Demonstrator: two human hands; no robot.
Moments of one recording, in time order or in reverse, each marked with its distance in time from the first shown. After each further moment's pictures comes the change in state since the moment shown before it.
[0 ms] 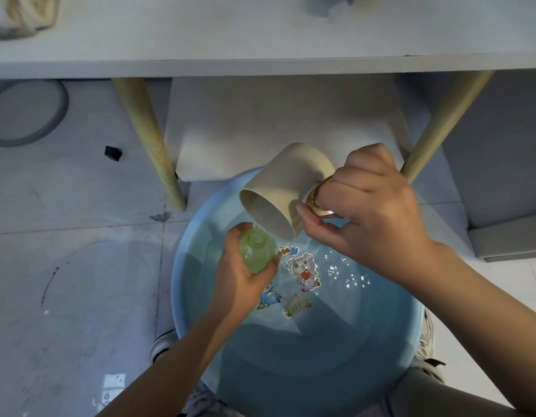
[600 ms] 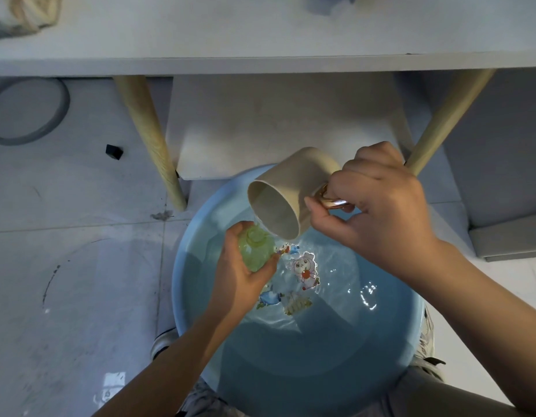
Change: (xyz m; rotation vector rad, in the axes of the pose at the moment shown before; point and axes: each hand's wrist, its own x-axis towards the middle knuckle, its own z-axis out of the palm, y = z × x) left_hand 0.001 -0.005 -0.001 -0.006 0.001 0.018; right_hand -0.001 0.002 -0.002 -0.013 -0.027 0.104
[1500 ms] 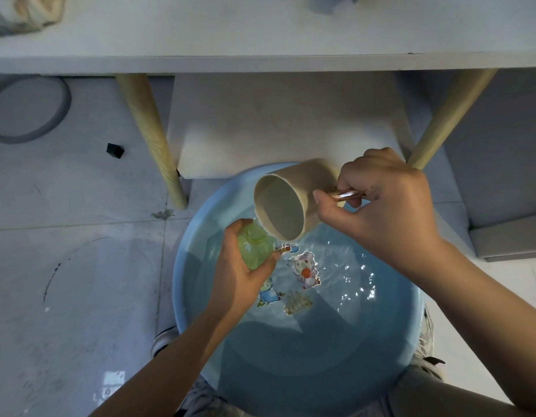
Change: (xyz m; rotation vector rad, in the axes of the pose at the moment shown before) left_hand 0.000 0.000 -0.002 -0.007 -0.003 -0.014; right_hand -0.002 0.001 0.000 0.027 -0.040 0.212
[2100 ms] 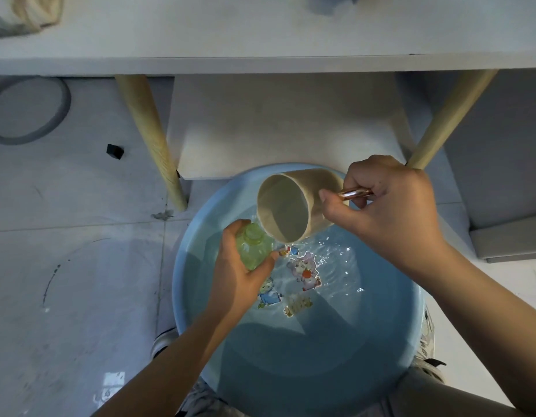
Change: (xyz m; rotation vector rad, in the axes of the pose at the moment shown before) left_hand 0.002 -0.002 0.001 0.011 0.023 0.012; right_hand -0.003 0.001 -0.004 0.060 -0.058 0.178
